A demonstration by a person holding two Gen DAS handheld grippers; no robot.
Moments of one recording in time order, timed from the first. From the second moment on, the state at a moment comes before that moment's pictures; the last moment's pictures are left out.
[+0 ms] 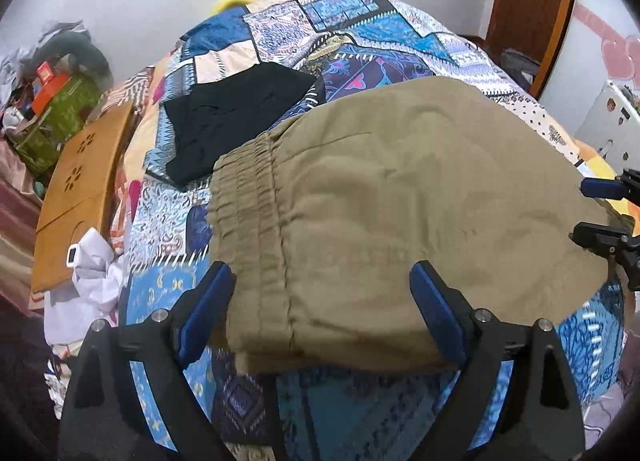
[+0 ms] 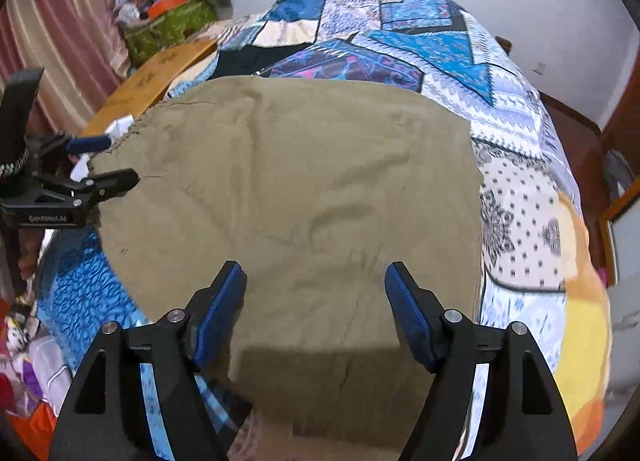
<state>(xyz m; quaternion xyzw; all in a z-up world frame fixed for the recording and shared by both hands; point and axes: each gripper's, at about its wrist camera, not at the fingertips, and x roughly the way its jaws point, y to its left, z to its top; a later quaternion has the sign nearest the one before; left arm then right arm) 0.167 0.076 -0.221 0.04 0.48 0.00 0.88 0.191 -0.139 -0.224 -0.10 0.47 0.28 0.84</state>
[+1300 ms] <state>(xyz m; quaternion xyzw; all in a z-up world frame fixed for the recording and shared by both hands) 0.168 0.124 -0.230 -0.35 0.48 -0.11 0.80 0.171 -0.105 -0.230 -0.08 0.42 0.30 0.85</state>
